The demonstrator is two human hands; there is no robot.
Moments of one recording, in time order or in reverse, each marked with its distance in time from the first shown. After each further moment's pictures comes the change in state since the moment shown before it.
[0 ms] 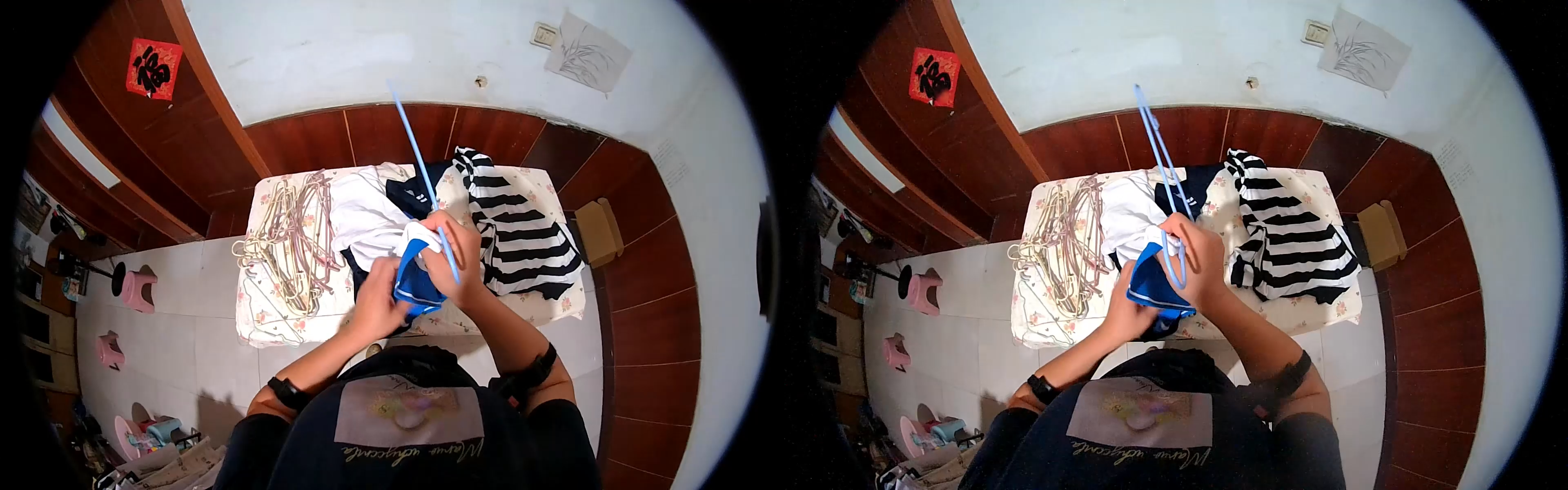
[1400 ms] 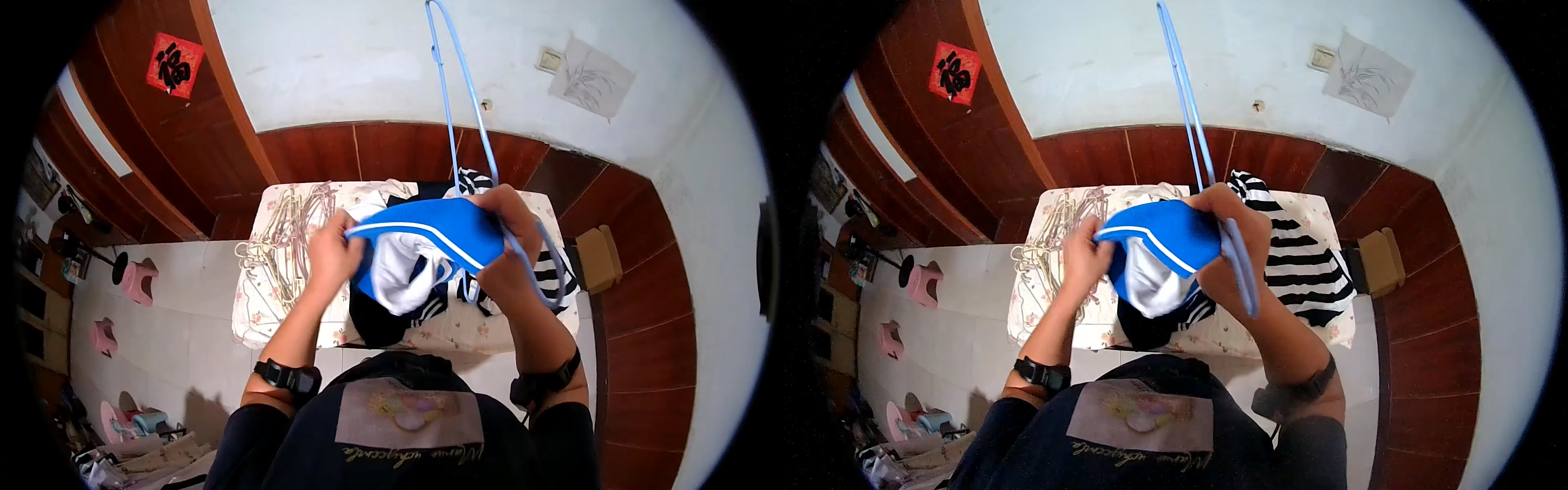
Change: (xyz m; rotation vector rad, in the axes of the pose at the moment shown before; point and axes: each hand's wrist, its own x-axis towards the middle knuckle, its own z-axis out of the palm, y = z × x) left_hand 0.071 -0.005 -0.055 0.273 0.255 -0.258; right_hand 0.037 -0.049 -0.077 0.220 0.059 0.013
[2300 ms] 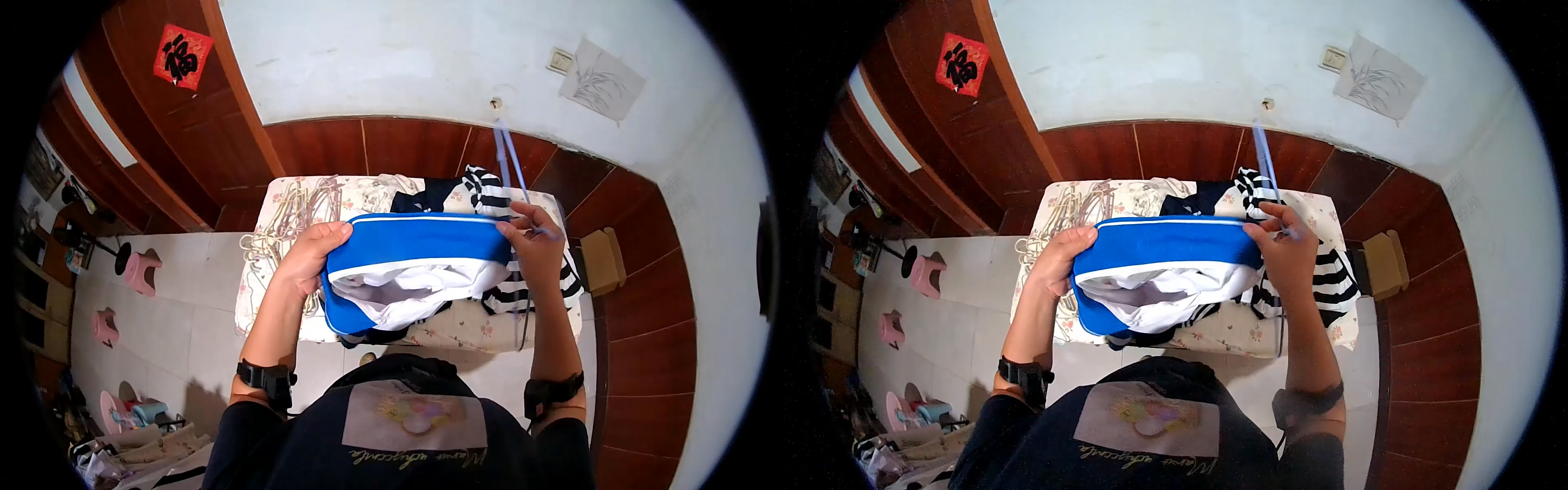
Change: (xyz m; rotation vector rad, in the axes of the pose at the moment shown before) left_hand -0.001 -0.004 -0.054 -1.086 -0.568 -0.586; right_hand -0.022 0.069 -0.048 -0.227 0.092 0.398
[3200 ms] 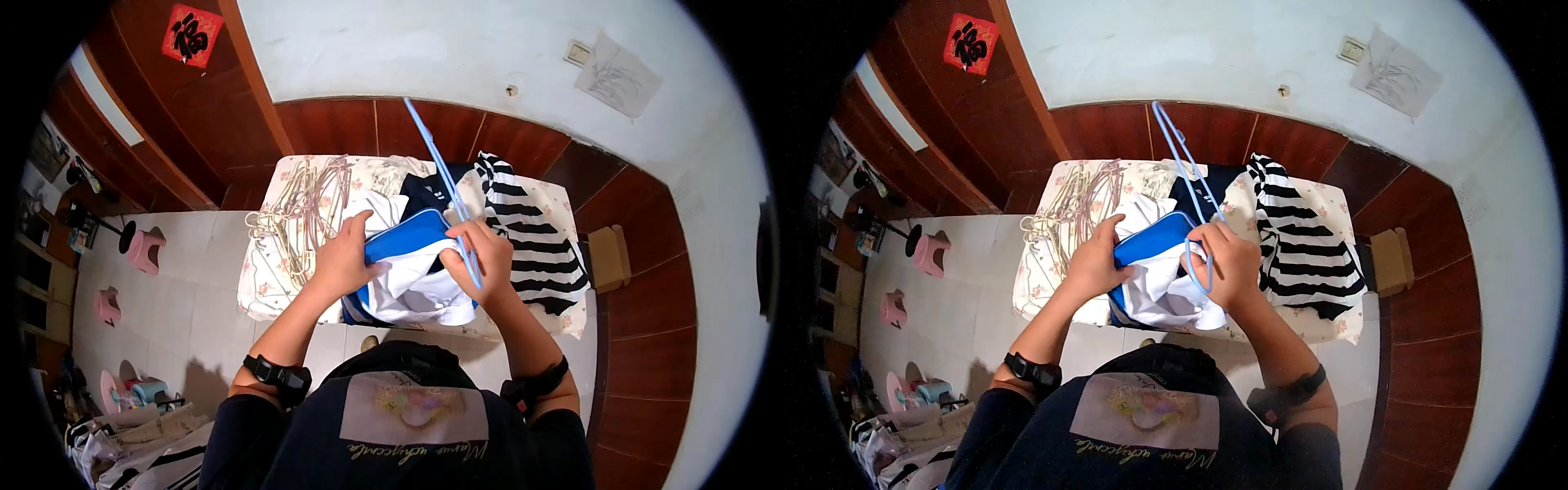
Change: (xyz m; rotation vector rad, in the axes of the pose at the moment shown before) left_hand -0.007 -0.048 0.016 1.322 0.218 0.152; right_hand -0.043 -0.017 0.066 -0.149 -0.206 -0.509
